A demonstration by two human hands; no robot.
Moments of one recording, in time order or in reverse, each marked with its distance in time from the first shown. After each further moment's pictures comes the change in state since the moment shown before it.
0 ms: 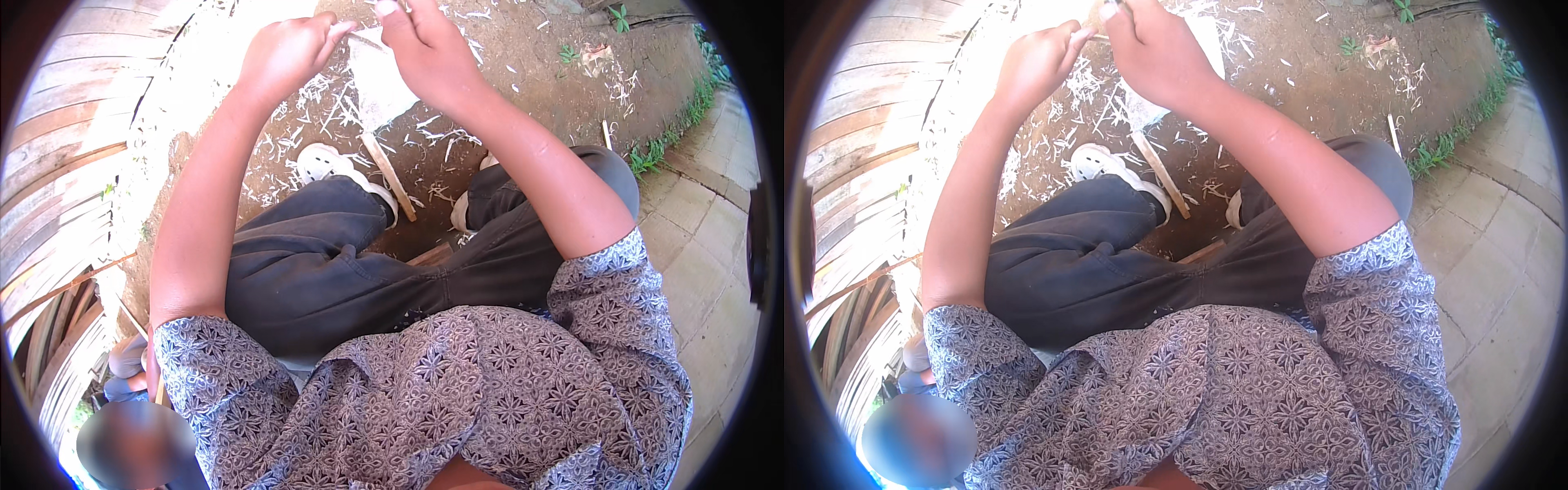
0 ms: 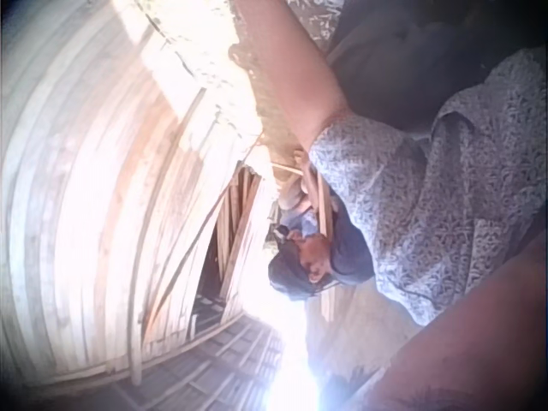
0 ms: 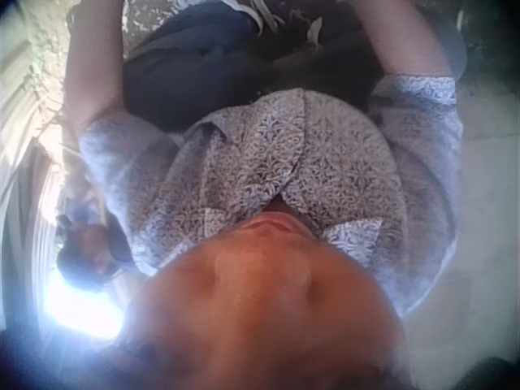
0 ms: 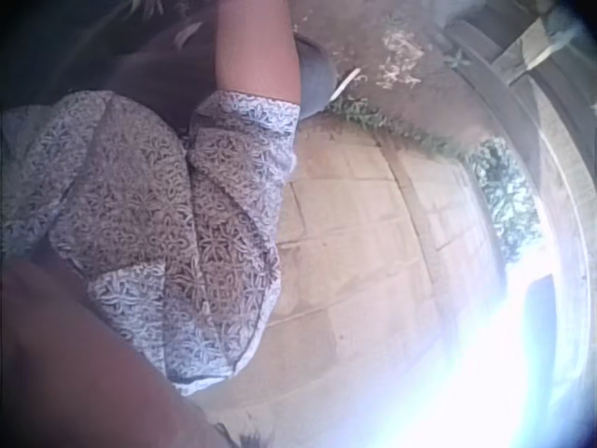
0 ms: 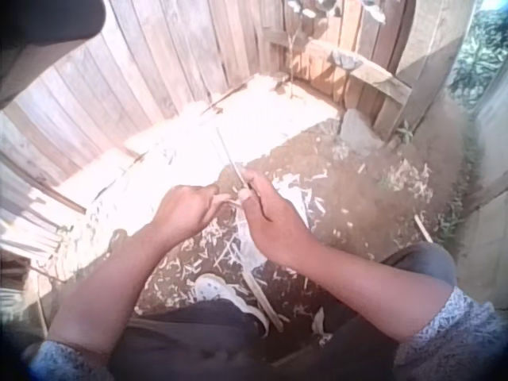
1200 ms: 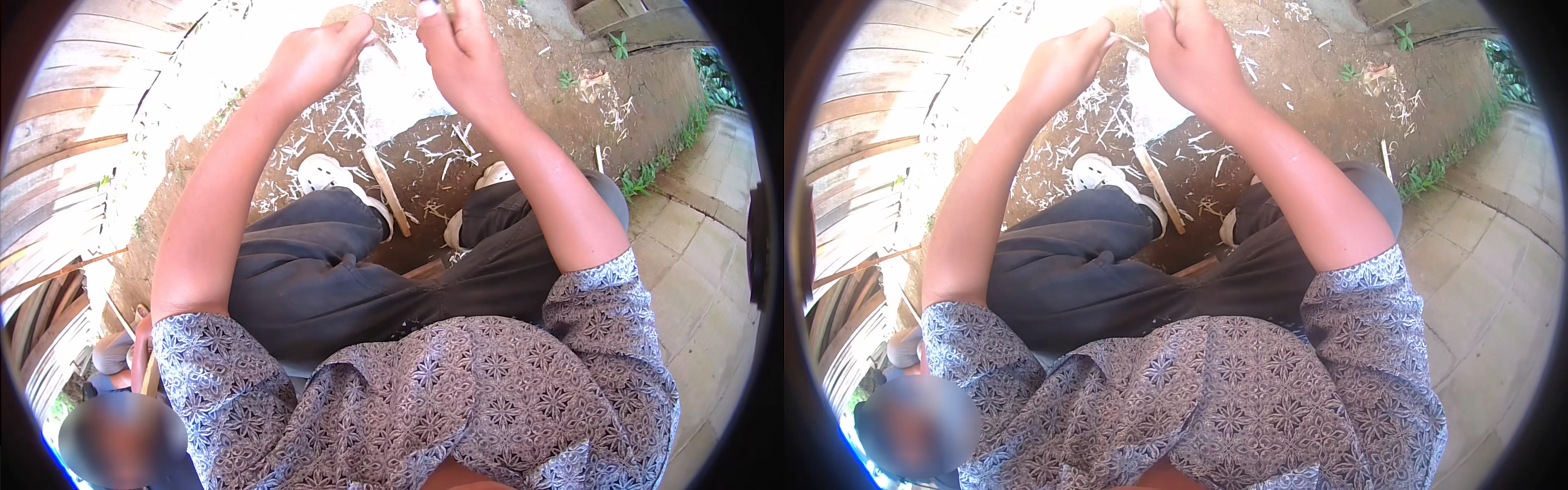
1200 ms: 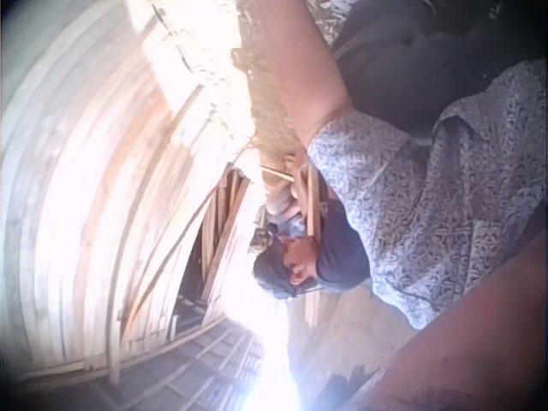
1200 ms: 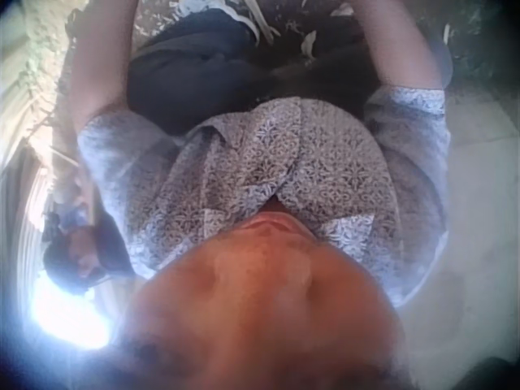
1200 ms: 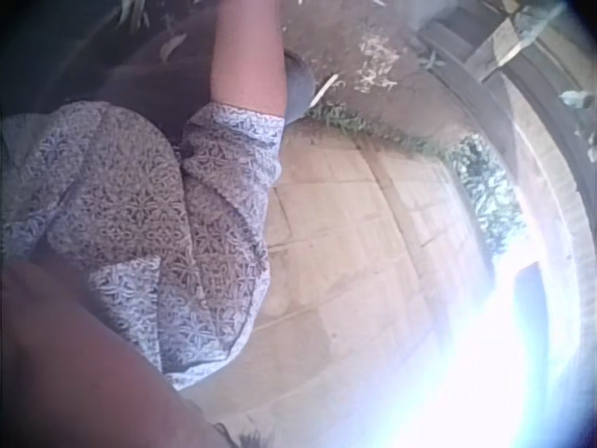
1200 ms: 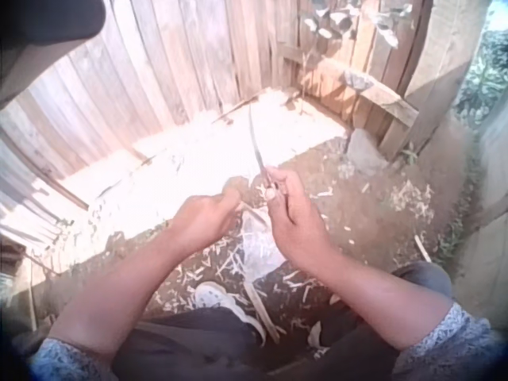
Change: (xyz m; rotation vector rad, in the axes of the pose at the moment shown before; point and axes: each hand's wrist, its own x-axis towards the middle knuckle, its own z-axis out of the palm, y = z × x) left_hand 0.004 0.003 0.006 -0.051 0.114 0.062; right_hand 0.014 -0.009 -0.015 0.017 0.174 -0.117
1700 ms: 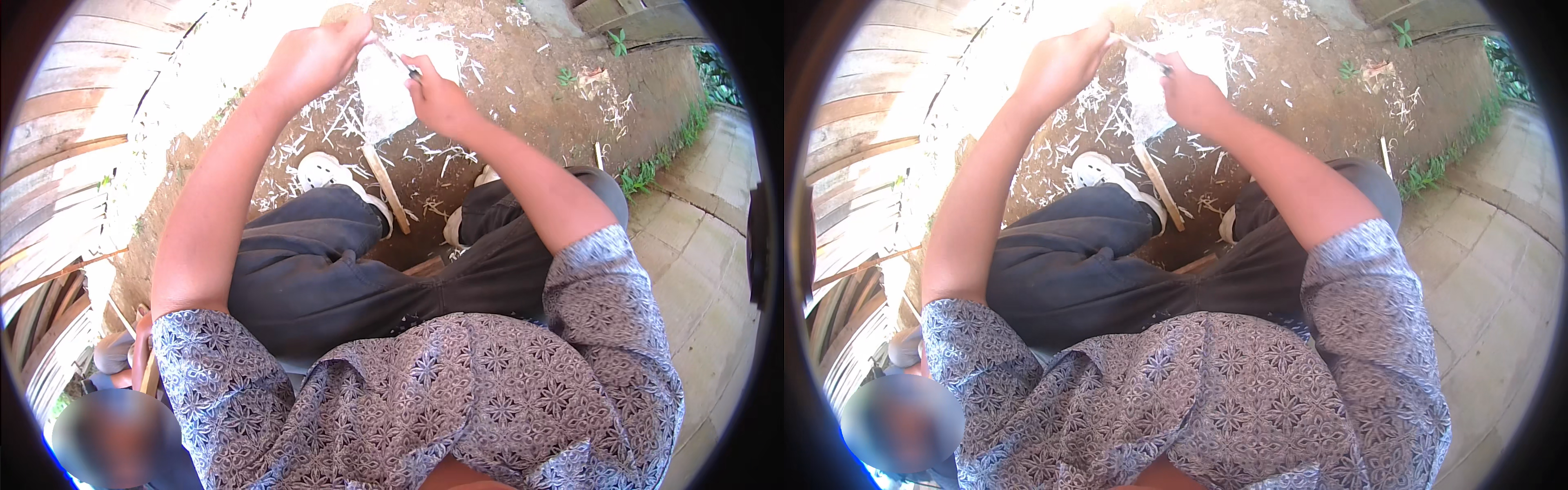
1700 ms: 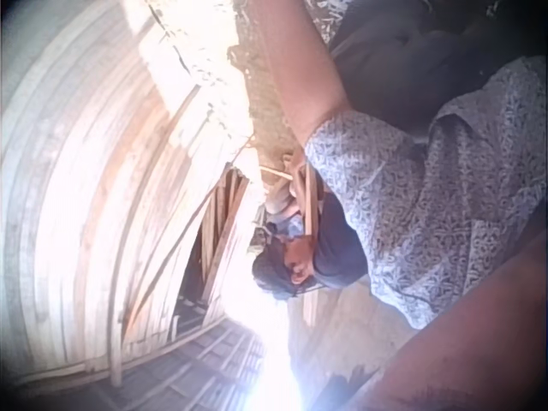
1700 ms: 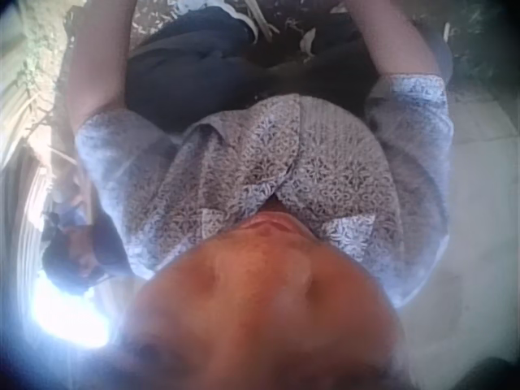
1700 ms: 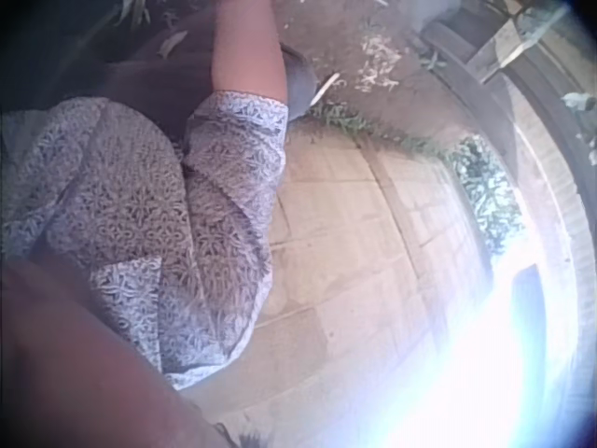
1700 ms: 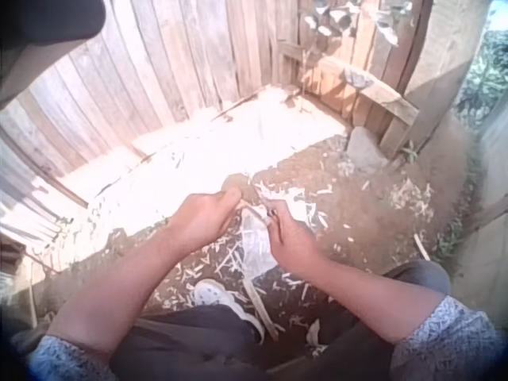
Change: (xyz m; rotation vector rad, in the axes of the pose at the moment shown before) left_hand 0.006 0.005 0.005 -0.018 0.012 0.024; right_hand -0.033 0.100 0.011 -0.356 -0.346 0.182
